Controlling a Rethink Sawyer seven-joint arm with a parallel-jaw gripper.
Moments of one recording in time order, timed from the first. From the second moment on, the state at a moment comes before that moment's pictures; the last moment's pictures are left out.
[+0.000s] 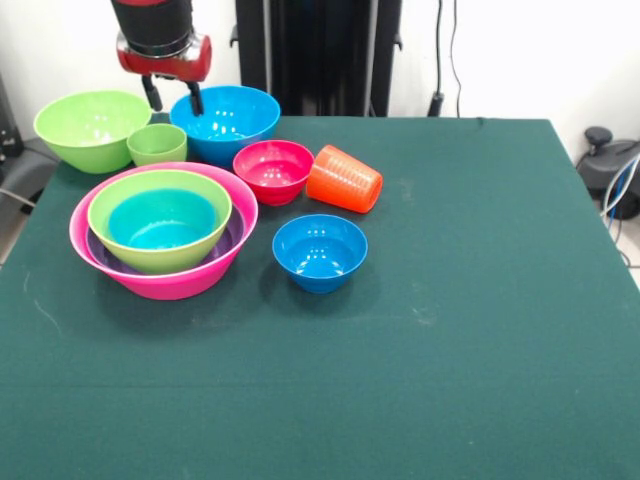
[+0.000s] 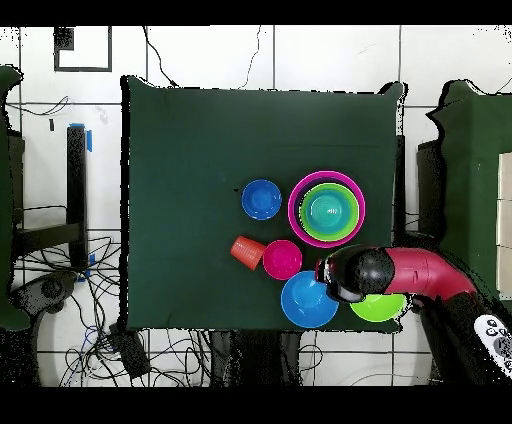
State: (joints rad) arm -0.95 -0.69 0.45 1.88 -0.69 0.82 1.89
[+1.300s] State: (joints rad) arm -0.99 -0.65 0.45 1.88 -0.73 0.63 1.89
